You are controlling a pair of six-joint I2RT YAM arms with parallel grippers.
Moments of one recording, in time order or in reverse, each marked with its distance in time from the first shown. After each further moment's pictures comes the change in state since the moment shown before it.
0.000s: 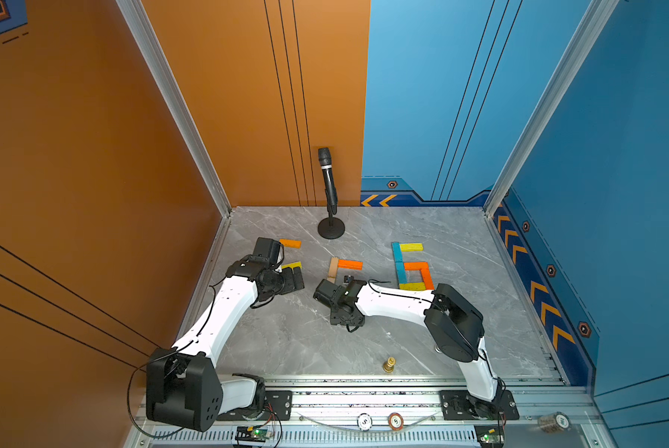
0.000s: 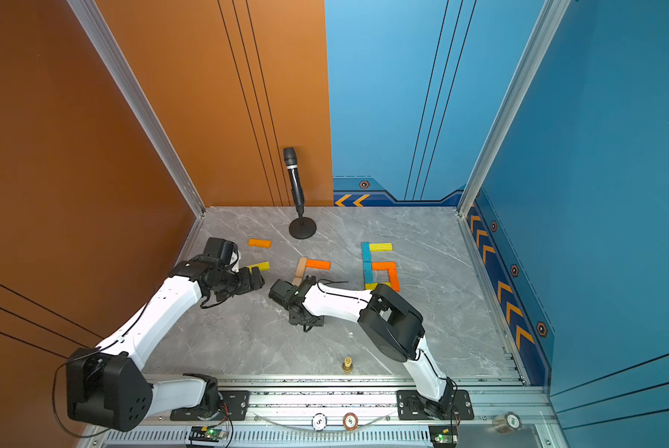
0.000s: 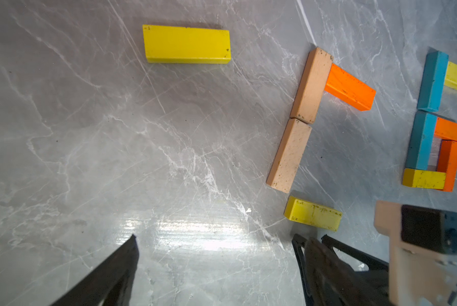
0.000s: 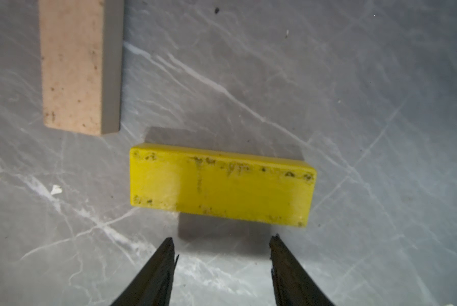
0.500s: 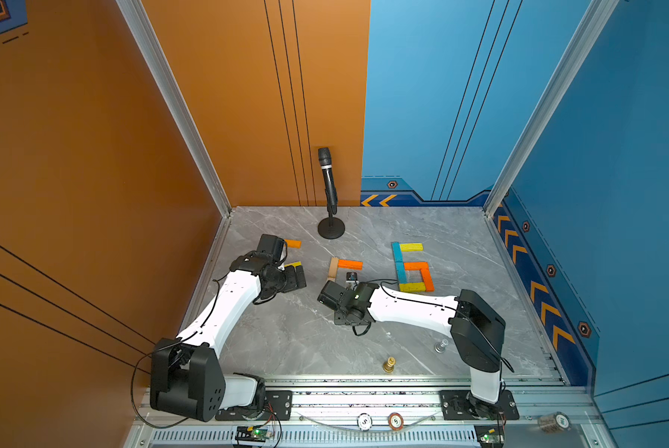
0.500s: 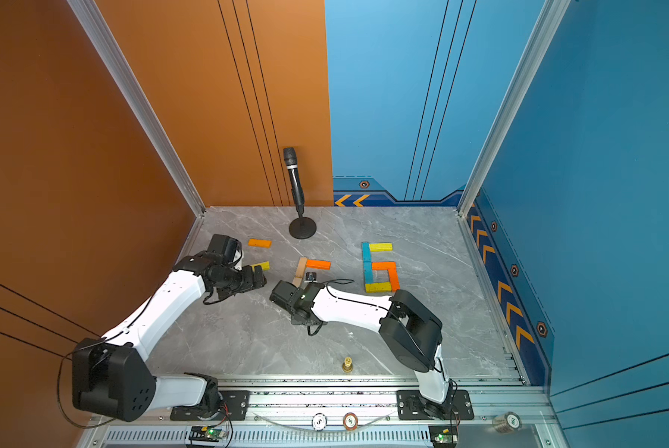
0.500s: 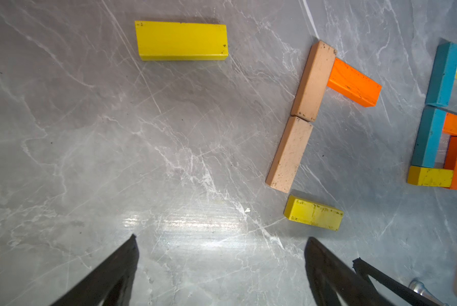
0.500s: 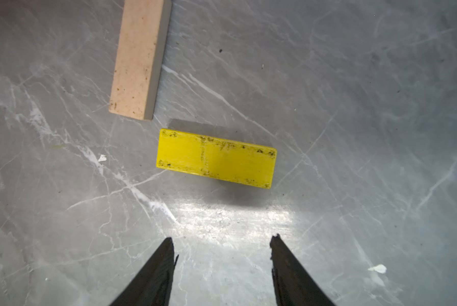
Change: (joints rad) left arm -0.010 0.048 0.042 -0.026 -0.008 0.000; right arm 0.043 -0.156 -0.087 0.008 0.085 -0.026
